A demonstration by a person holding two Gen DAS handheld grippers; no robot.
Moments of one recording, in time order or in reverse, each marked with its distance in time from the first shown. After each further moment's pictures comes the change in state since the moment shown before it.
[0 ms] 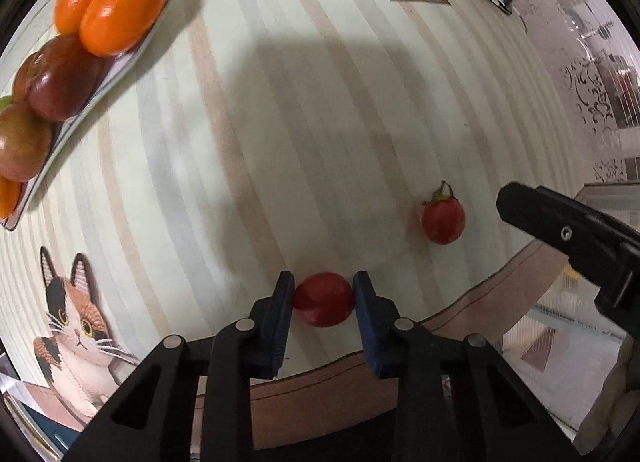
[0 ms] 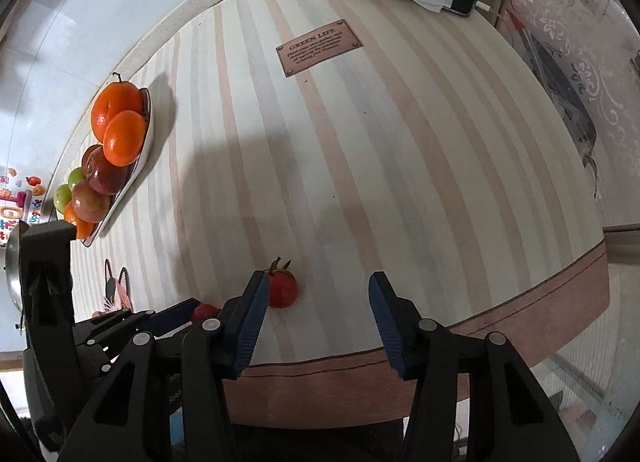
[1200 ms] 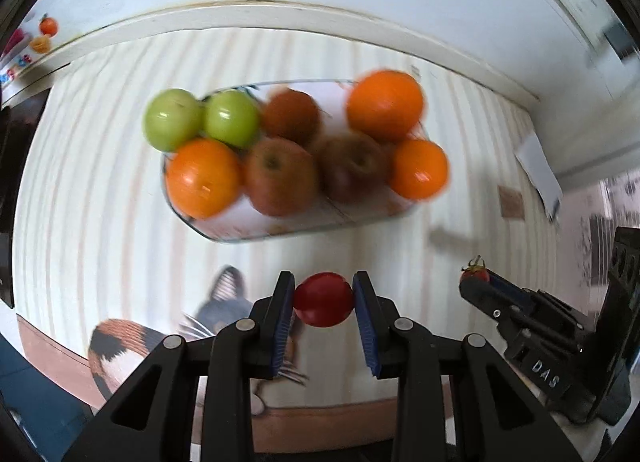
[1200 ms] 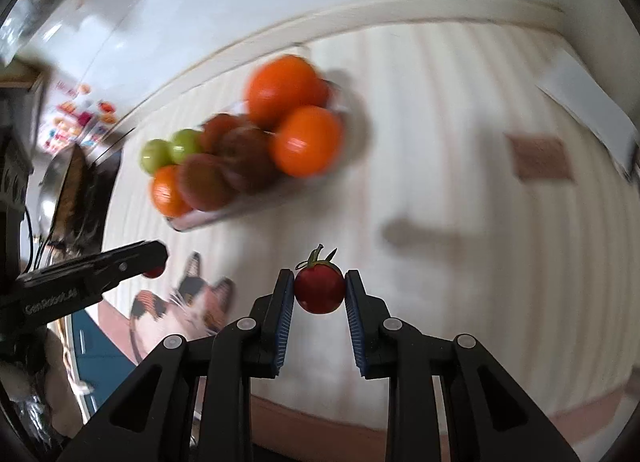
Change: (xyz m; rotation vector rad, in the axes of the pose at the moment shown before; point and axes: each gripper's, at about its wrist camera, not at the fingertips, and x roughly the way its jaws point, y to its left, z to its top) left arm -0.128 0.192 -0.026 -0.427 -0.258 -0.058; right arm 0.007 0.184 0.034 -0.398 -0.040 0.163
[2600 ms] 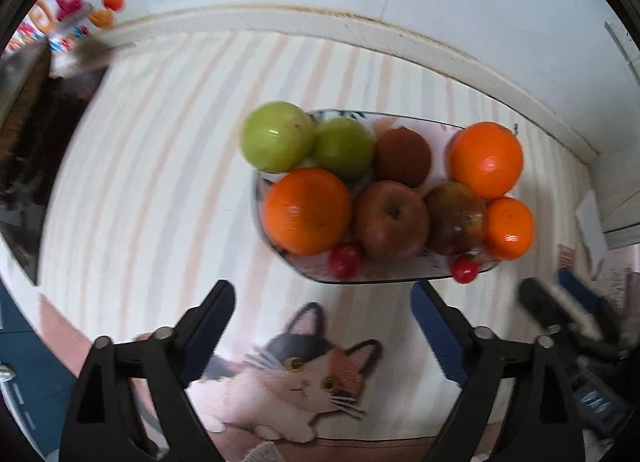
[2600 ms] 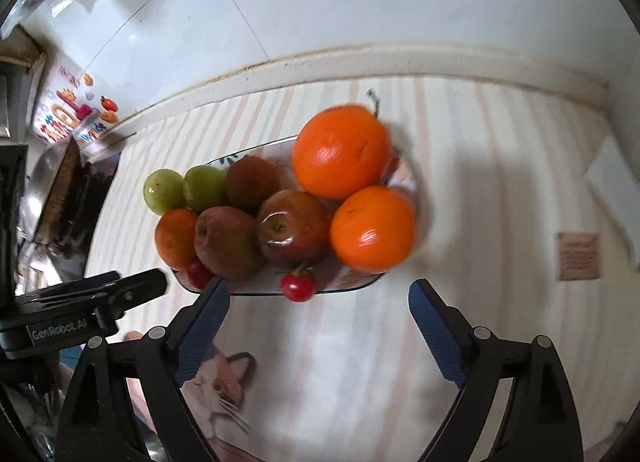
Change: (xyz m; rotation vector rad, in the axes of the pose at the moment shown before) left arm 0.007 0.045 0.012 -0.132 -0.095 0.194; right arm 0.017 0.041 0.043 -0.101 -0.088 -0.122
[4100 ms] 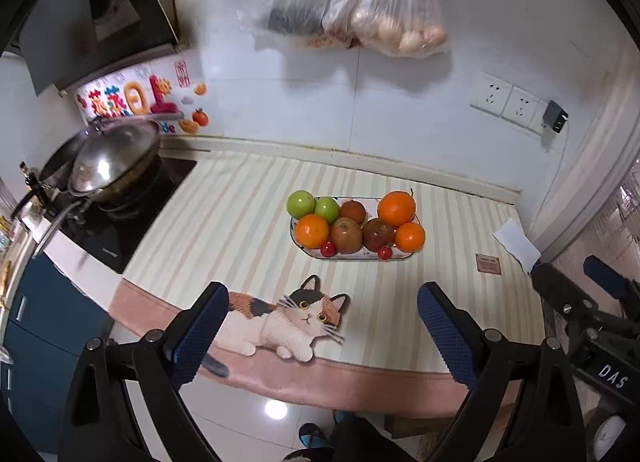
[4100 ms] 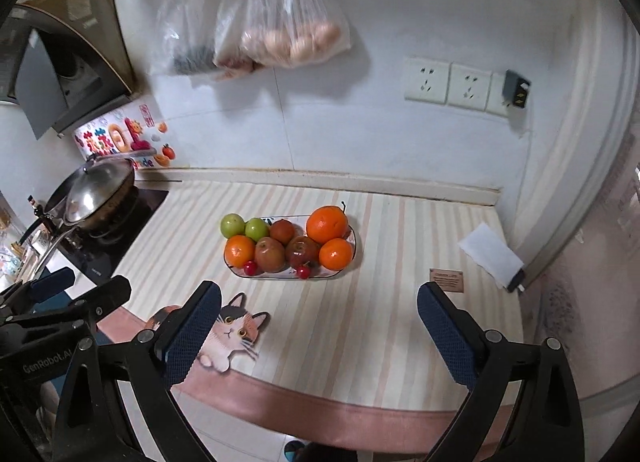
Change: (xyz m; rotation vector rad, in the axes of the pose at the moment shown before) left arm -0.249 -0.026 -0.180 0.006 -0.461 0.032; right arm -0.304 0.042 -0.137 -0.122 -0.380 -0.092
